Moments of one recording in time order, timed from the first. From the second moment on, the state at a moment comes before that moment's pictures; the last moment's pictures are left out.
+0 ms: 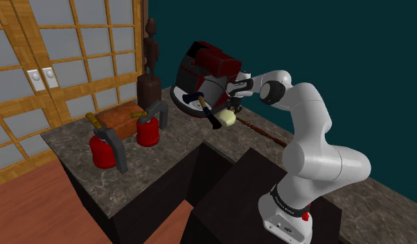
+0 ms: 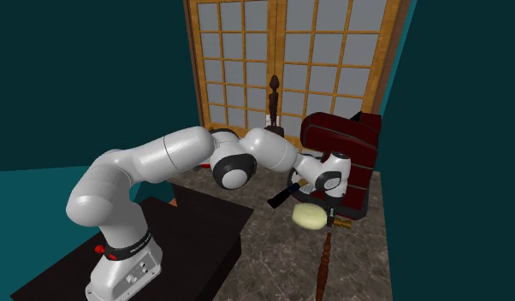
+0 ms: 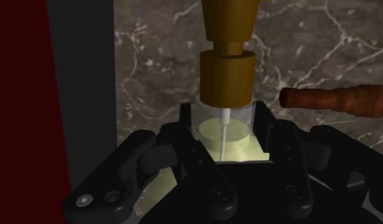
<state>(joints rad) -0.84 1.24 0.13 -0.98 -0.20 2.22 -2.38</state>
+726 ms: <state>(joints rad) -0.85 1.13 0.14 -1.06 -0.20 2.19 -2.38</state>
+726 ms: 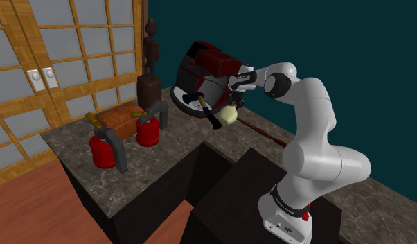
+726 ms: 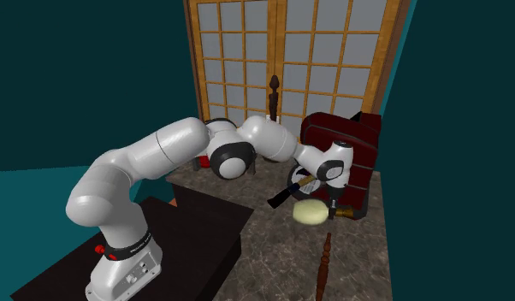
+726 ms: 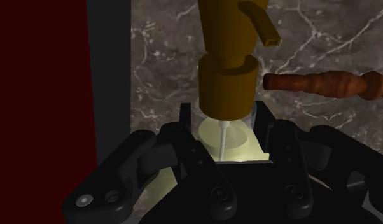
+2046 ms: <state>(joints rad) -0.86 0.95 0.15 -1.12 -0.19 2.06 -2.39</state>
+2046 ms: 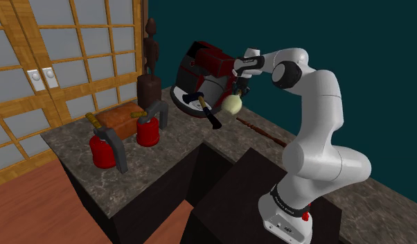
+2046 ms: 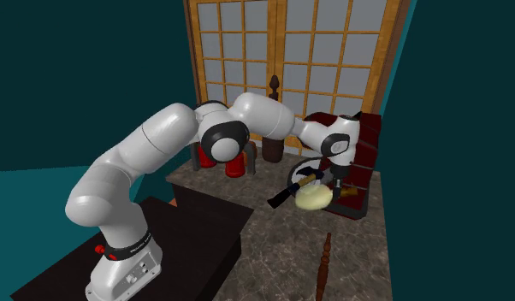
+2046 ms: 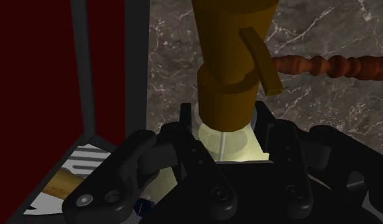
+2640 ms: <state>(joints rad) -0.86 0.89 0.16 -1.09 -0.18 1.99 -2.40</state>
